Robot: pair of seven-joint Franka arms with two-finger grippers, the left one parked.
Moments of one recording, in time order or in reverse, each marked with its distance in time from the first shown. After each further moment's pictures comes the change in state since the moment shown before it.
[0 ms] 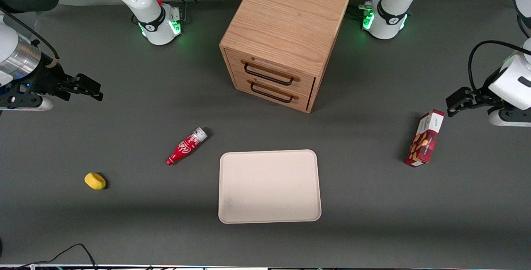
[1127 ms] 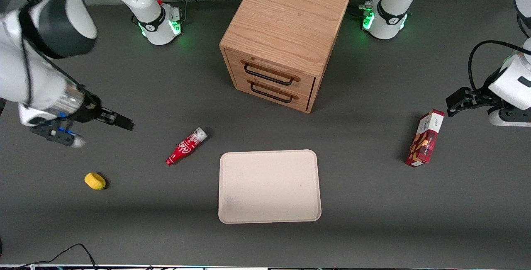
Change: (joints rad) arm 0.099 0.212 0.038 0.000 0.021 0.179 0.538
